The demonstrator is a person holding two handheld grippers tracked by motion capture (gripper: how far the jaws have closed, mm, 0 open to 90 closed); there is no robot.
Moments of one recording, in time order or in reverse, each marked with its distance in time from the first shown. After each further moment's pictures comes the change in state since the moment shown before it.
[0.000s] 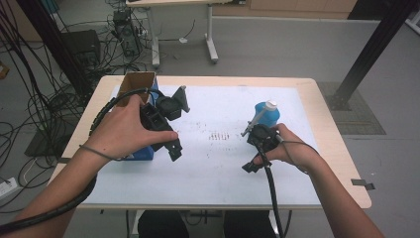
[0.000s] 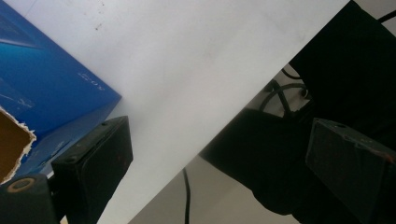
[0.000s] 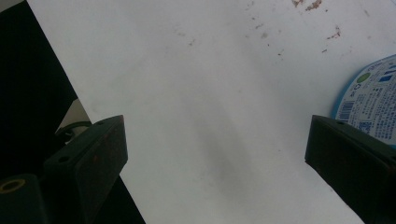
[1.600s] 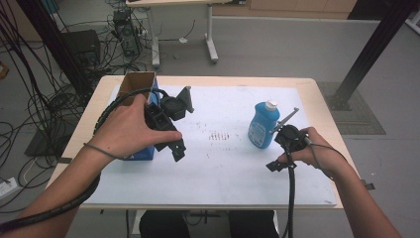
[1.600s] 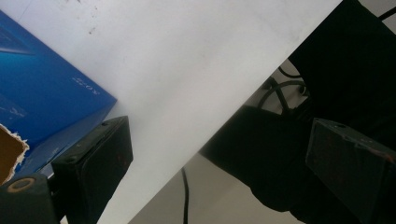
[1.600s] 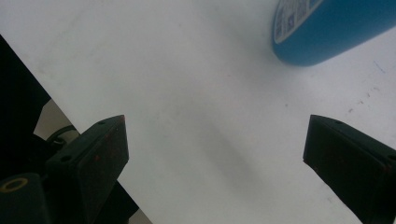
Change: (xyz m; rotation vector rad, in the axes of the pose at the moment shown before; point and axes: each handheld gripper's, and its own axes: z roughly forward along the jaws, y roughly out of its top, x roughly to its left) left arm -0.005 0.008 -0.002 0.007 -0.005 0.016; right arm -0.019 -0.056 -0.020 0.011 -0.073 0.181
